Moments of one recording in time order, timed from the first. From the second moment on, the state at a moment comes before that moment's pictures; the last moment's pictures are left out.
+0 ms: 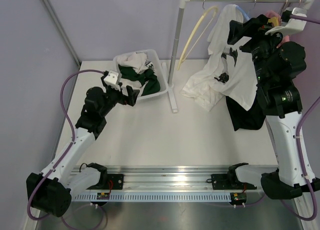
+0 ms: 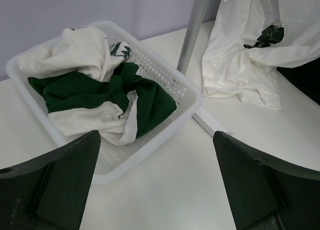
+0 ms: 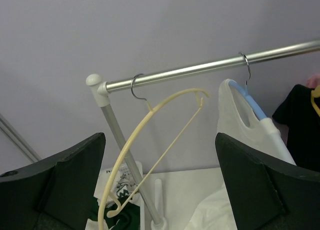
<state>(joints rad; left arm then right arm) -0.30 1.00 0.79 0.11 0.21 -0.05 0.27 1.22 1.80 -0.26 0.19 0.24</state>
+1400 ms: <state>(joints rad) -0.34 0.97 0.73 0.17 0.21 -0.03 0.10 1.61 2.25 -0.48 0.45 0.07</state>
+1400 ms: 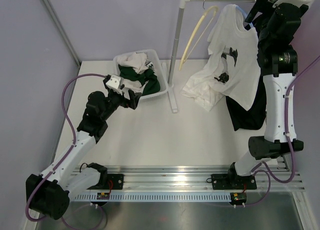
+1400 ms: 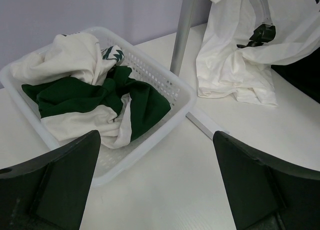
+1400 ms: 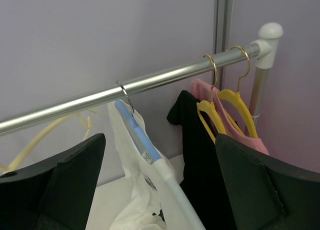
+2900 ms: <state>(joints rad) -0.38 0.97 0.72 0.17 0.21 0.00 -0.05 1.89 2.31 -0.42 0.06 0.12</state>
